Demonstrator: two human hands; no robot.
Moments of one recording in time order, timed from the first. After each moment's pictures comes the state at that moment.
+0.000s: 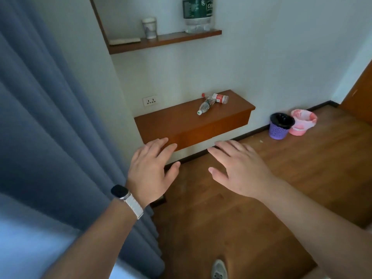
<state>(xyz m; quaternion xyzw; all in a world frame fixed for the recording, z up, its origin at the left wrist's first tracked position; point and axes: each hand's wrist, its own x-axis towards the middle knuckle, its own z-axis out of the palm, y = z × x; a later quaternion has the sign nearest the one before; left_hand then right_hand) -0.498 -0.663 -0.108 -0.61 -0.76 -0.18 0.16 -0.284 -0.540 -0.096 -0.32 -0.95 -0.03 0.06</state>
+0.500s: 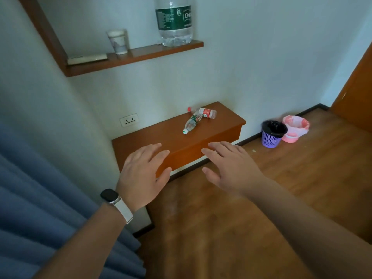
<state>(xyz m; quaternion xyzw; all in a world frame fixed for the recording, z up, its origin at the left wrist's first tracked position) -0.546 -0.472 -0.099 -0.65 -0.74 -0.13 0.14 -0.320 -0.353 -0.091 -0.35 -0.93 0.03 0.07</state>
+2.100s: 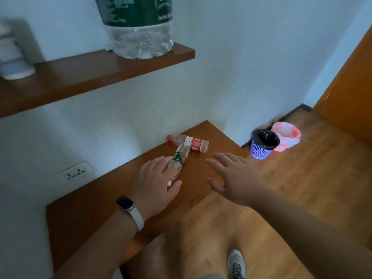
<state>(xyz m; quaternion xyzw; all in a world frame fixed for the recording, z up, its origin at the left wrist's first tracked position) -0.692 -0.055 -0.175 -0.73 -0.68 -0.11 0.05 -0.455 0.024 -0.151 -0.41 -0.91 0.02 0.02</state>
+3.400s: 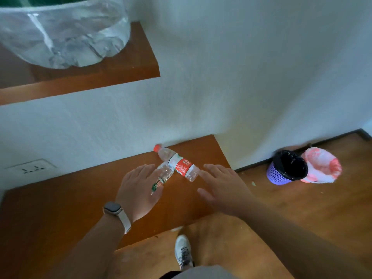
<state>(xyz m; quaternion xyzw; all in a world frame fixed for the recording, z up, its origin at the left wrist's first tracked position) -0.659 0.141 -0.256 -0.59 -0.80 -0.09 0.00 -0.436 0.294 -0.220 -0.27 -0.96 0.09 -0.04</state>
